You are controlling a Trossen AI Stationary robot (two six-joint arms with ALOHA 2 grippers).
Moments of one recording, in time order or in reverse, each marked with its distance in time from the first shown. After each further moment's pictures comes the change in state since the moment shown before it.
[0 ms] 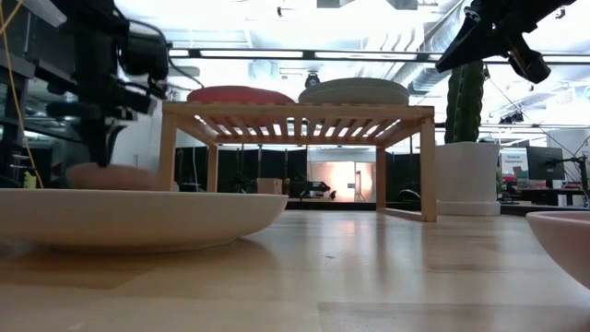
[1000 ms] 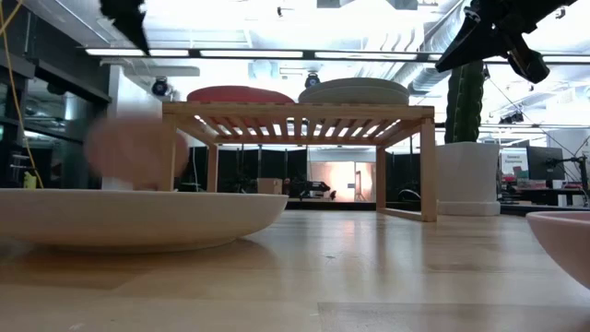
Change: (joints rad) left arm -0.081 -0.111 0.586 -0.171 -0.208 -0.282; right arm 0.000 0.000 0.000 -0.001 0.004 -0.027
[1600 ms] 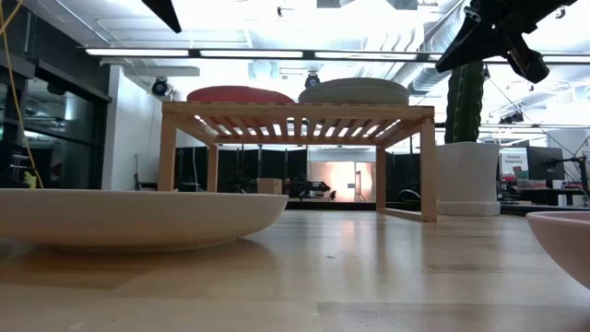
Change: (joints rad) left arm -0.266 0.191 0.227 -0.058 -0.126 -0.069; right arm 0.000 0.000 0.000 0.000 -0.002 -0.011
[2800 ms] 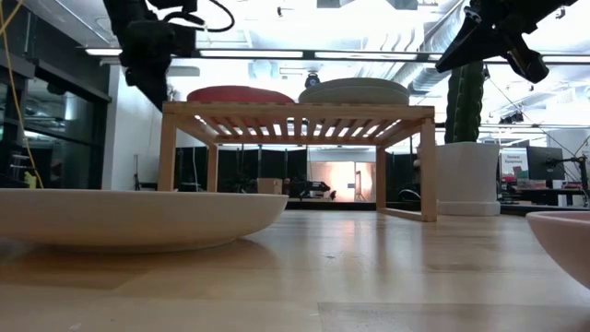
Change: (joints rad) left arm 0.037 -0.009 -0.504 0.244 0.450 -0.336; right arm 0.000 0.000 0.000 0.000 -0.003 -0.015
